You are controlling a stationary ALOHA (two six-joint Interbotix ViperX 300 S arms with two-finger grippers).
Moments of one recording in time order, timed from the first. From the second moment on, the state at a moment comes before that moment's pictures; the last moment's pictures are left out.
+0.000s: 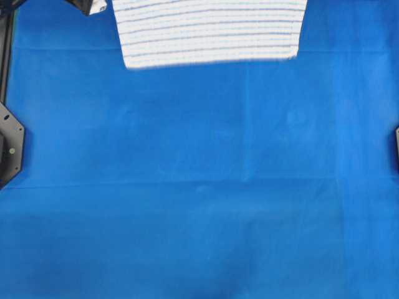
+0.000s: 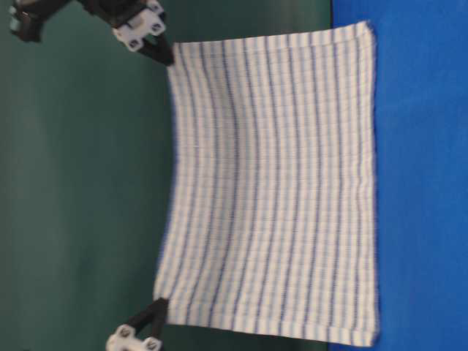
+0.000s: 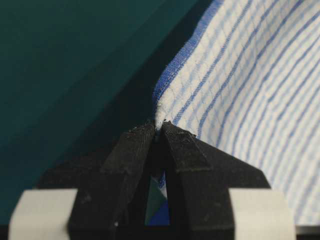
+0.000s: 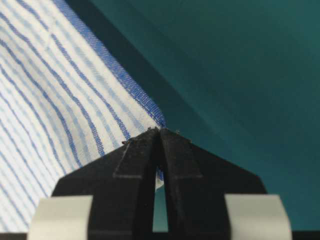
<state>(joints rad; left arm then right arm) 0.73 -0.39 0.80 -0.02 -0.25 0.23 -0.76 -0.34 0.60 -0.52 0.19 0.28</state>
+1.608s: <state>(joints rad) -0.05 -0.23 1.11 -0.02 -0.21 -0.03 0.09 -0.30 1.02 -0.49 0.31 0.96</state>
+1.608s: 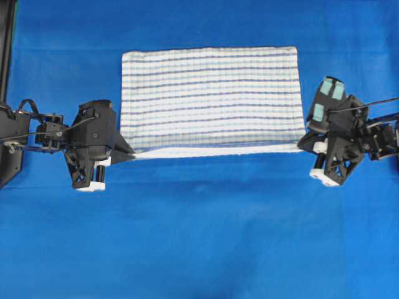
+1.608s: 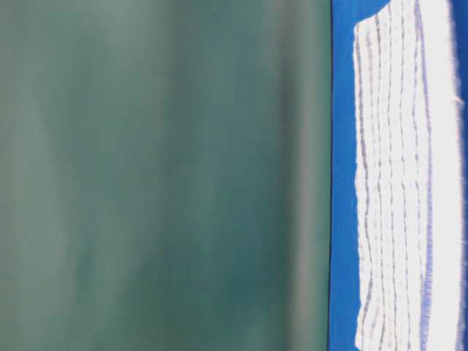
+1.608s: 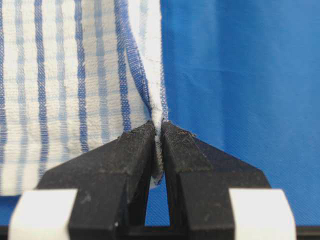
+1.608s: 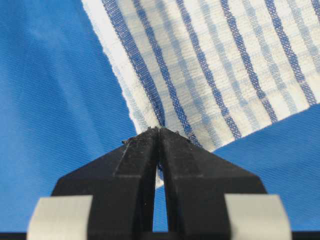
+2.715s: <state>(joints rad) -0.12 -0.21 1.09 -0.02 -0.15 -0.01 0.17 -0.21 0.94 -0.48 0.31 0.99</state>
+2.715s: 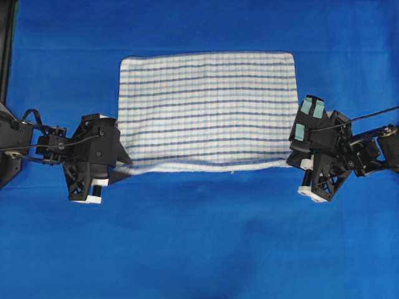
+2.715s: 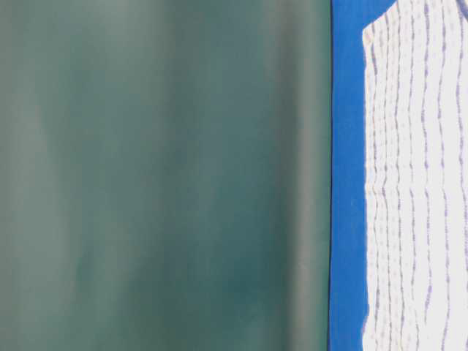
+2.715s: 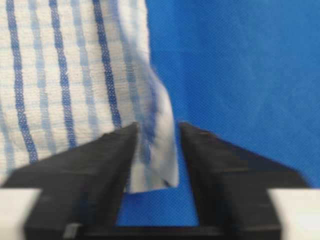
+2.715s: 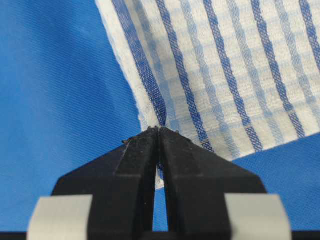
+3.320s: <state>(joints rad) -0.10 -0.43 1.03 -0.02 0.01 -0.01 0.18 -0.41 0.87 -0.64 0.52 0.97</state>
